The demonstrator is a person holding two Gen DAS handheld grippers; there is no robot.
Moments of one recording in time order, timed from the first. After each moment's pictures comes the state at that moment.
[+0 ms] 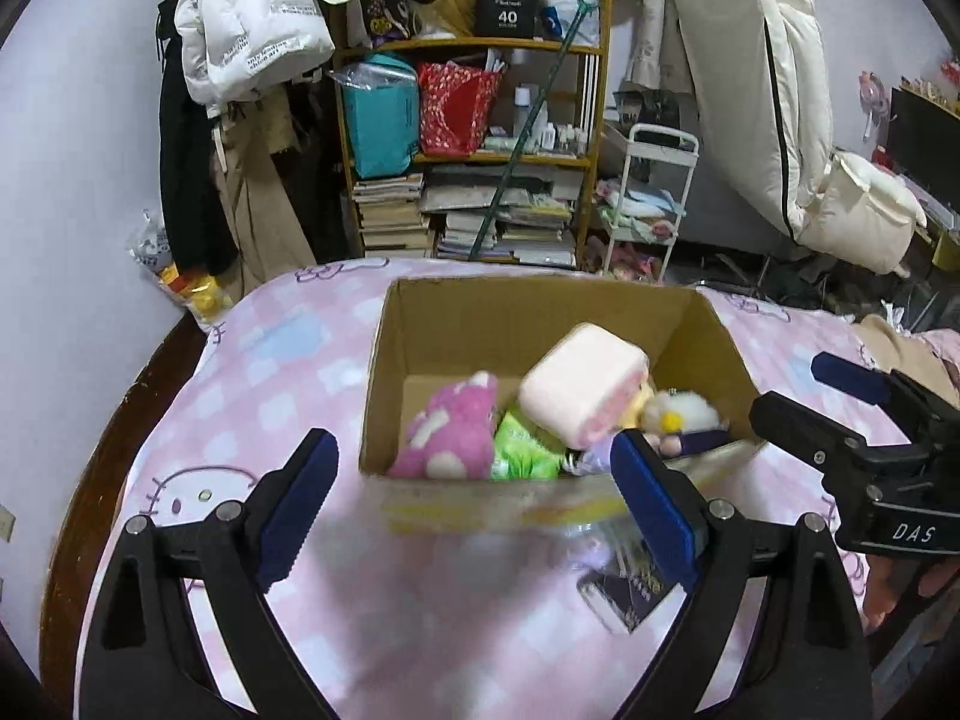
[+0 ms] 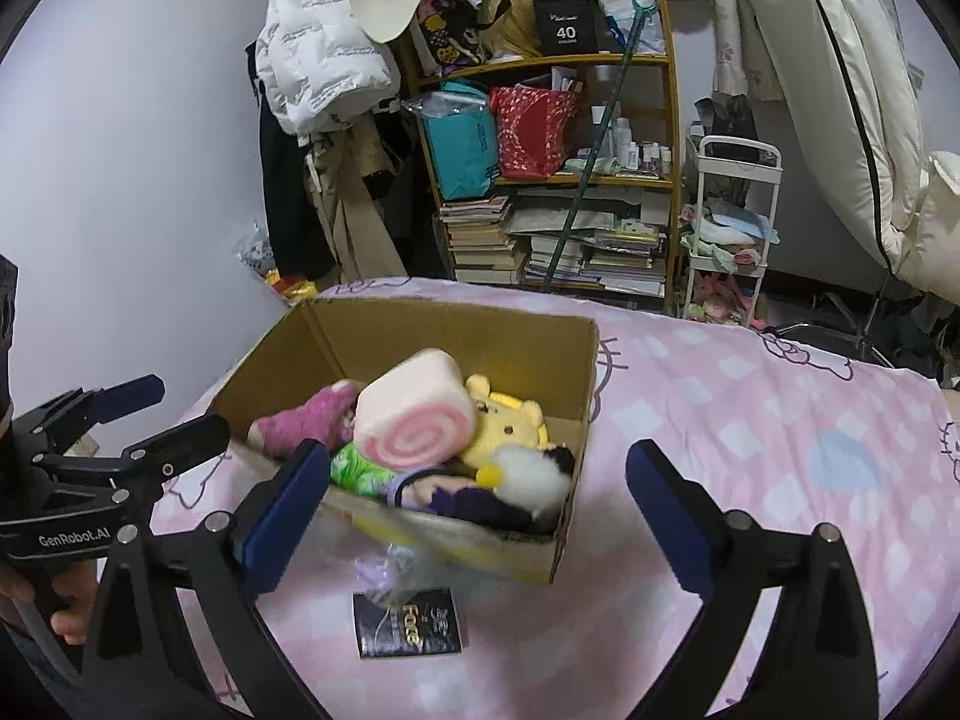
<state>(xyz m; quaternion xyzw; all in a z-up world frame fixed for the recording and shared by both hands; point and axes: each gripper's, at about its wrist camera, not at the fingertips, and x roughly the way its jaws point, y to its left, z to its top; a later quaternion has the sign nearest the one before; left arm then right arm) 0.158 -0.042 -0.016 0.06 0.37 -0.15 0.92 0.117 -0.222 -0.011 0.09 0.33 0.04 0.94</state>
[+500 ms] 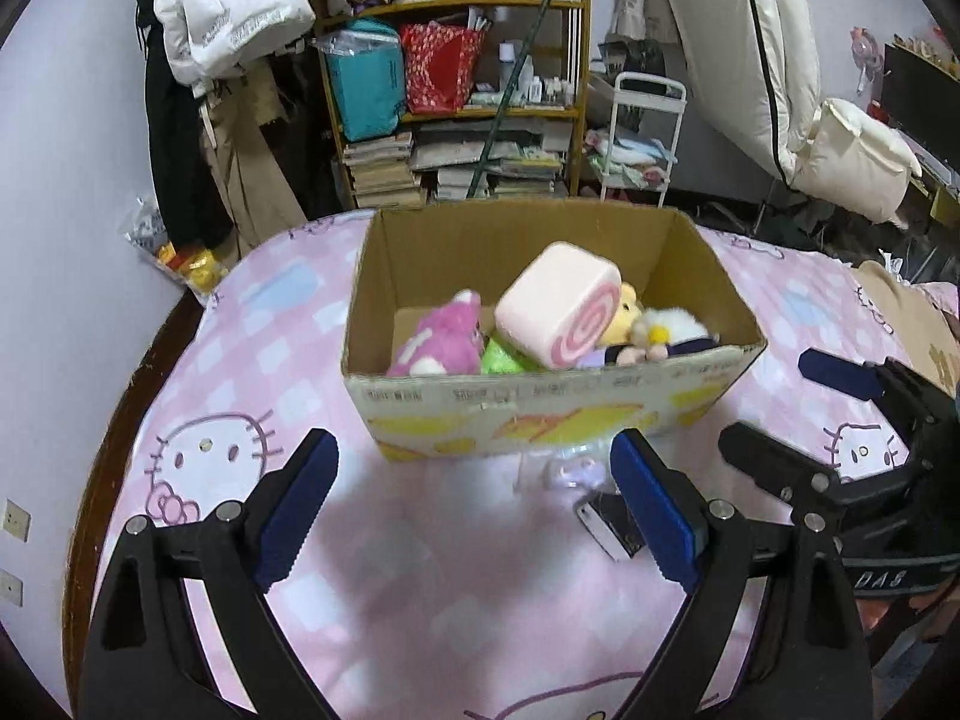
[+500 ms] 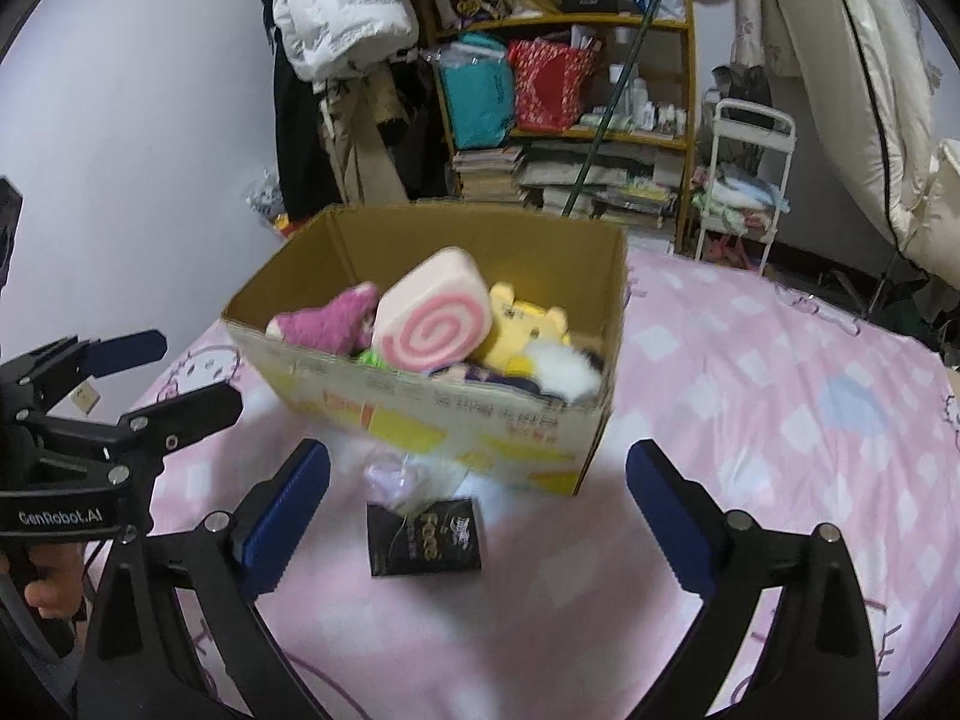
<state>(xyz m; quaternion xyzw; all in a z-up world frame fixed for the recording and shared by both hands) 0.133 -0.043 -0.035 0.09 0.41 -0.15 0.89 0.095 -0.198 -0.040 0.07 0.39 0.05 0.92</state>
